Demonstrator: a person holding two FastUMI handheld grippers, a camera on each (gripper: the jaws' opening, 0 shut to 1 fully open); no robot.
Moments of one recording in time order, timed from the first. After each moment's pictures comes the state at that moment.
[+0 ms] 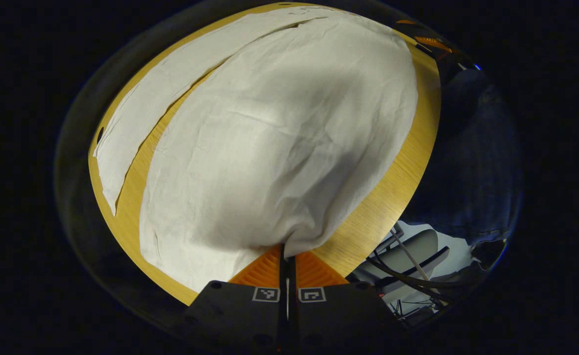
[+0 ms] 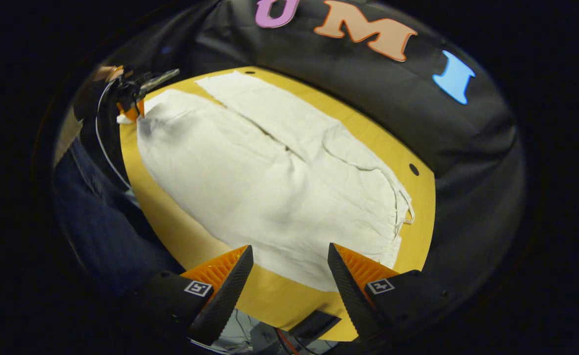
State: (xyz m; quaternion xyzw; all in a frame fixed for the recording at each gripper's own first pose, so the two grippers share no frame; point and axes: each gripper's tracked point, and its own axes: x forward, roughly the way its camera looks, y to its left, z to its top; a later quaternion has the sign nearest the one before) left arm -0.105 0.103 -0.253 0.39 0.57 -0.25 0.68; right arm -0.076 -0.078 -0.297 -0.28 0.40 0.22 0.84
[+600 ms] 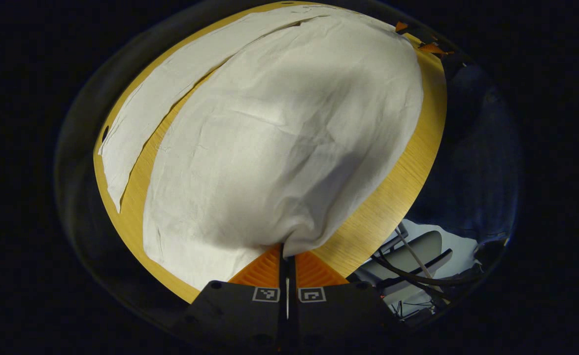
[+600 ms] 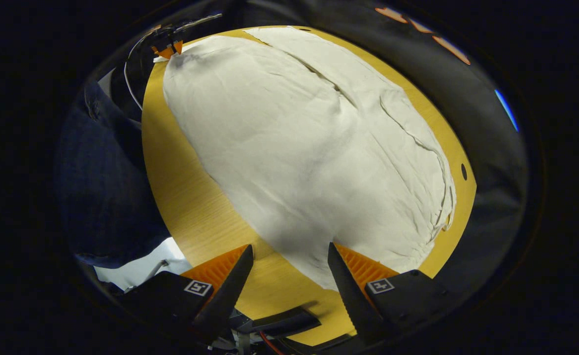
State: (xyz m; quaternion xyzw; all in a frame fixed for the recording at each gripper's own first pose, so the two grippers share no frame) left arm -0.102 0.105 -0.255 0.40 0.57 -0.23 0.68; right arm -0.081 -0.097 -0.360 -0.35 0.49 0.31 0.74
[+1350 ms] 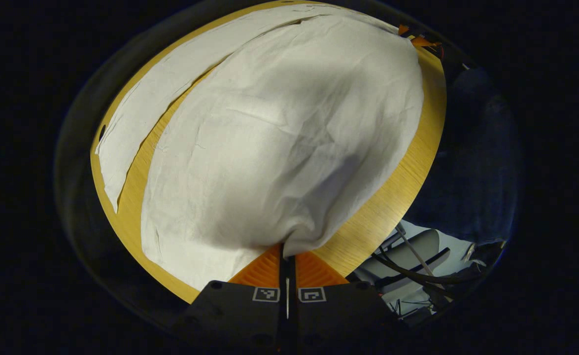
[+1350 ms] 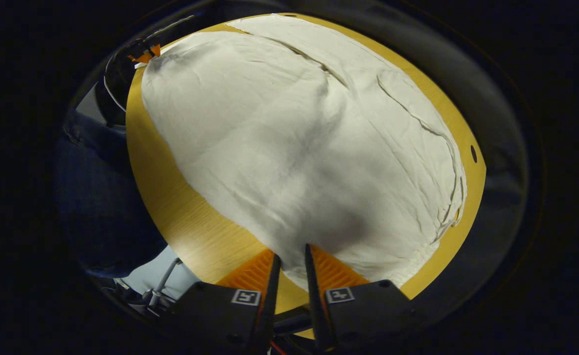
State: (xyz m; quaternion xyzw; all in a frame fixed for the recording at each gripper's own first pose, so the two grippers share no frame) left arm -0.097 0.100 -0.254 0.39 0.58 -0.24 0.68; right arm -0.064 -0.107 -0.365 -0.35 0.53 0.26 0.73
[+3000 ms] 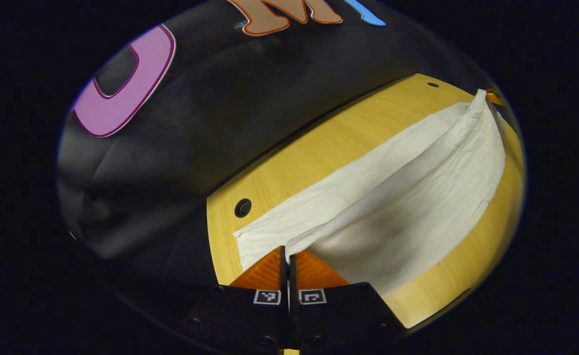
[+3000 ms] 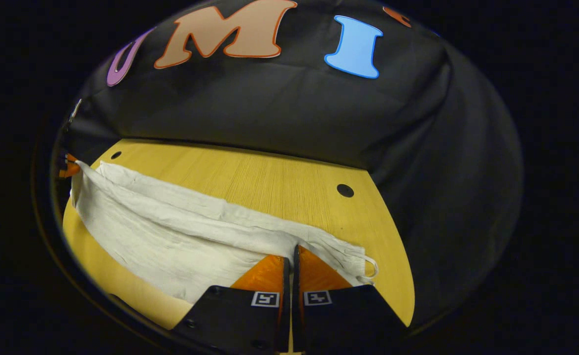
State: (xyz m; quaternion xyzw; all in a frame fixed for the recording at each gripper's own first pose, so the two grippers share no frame) left arm 0.430 -0.069 -0.059 0.35 0.30 -0.04 0.89; right arm 0.200 -0.090 -0.209 -0.06 0.30 -0.06 0.95
